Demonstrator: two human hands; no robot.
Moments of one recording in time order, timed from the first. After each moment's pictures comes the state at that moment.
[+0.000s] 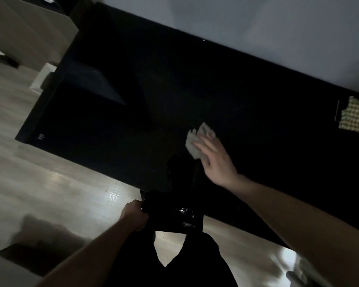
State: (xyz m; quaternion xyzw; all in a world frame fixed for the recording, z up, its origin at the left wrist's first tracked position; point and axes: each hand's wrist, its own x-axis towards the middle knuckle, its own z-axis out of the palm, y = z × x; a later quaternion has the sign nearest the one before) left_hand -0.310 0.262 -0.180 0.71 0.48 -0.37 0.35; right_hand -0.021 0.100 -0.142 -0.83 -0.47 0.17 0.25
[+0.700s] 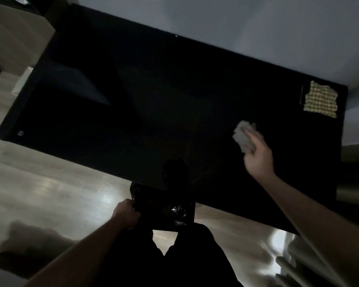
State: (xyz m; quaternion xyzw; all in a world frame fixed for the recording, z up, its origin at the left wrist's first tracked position) left_hand -0.322 0.219 -0.182 0.73 0.46 -0.39 0.32; right_hand 0.029 -0.066 -0.120 -0.92 -0.20 0.13 0.32
